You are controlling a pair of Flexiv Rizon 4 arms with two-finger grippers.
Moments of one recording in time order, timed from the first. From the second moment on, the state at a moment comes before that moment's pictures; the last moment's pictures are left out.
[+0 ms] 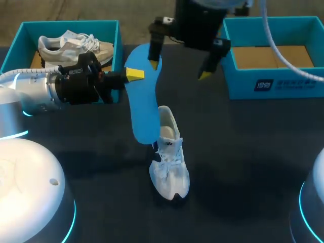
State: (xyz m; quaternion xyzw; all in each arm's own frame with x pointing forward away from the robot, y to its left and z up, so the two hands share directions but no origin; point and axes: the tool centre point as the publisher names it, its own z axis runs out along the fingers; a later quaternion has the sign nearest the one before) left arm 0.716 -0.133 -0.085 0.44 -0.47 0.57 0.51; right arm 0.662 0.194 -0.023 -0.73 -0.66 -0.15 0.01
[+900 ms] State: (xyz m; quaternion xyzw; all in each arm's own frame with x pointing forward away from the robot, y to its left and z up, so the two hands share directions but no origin) left arm 0.716 -0.134 -0.085 0.44 -0.47 0.57 0.51; right arm 0.678 0.183 -0.039 -0.66 -0.65 -0.32 0.18
